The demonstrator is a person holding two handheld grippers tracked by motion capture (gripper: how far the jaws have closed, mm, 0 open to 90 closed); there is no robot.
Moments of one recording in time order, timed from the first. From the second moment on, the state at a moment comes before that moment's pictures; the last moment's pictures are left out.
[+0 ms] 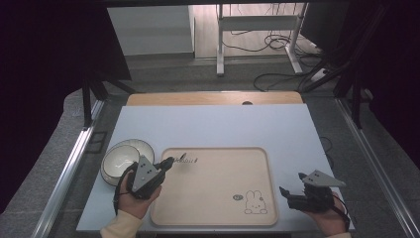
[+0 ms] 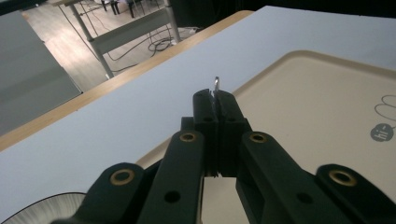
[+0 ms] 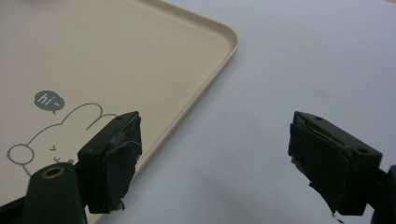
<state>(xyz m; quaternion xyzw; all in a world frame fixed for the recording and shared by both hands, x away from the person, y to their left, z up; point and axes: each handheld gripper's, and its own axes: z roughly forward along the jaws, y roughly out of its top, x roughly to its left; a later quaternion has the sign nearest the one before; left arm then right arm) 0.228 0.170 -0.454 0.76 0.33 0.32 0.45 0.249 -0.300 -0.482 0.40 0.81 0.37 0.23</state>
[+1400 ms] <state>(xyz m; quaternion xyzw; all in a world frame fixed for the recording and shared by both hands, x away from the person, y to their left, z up) 0.219 0.131 -0.487 0.86 0.22 0.34 0.30 0.248 -0.300 -0.483 0.39 0.81 0.37 0.24</state>
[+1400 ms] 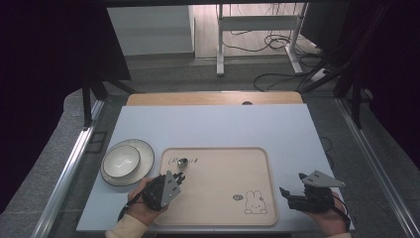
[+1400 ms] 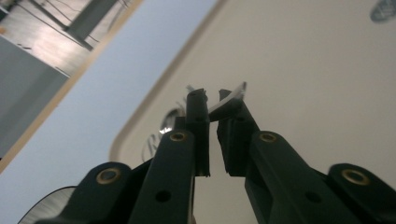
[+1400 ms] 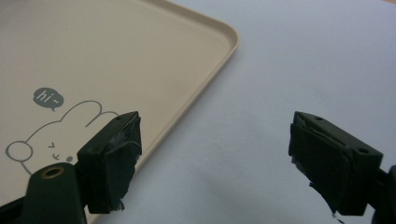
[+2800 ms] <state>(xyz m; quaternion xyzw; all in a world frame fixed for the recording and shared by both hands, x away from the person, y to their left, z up) 0.232 0.141 -0.497 0.90 0.25 0.19 0.31 0.248 -0.300 -0.483 0.39 0.81 0.37 0.24</state>
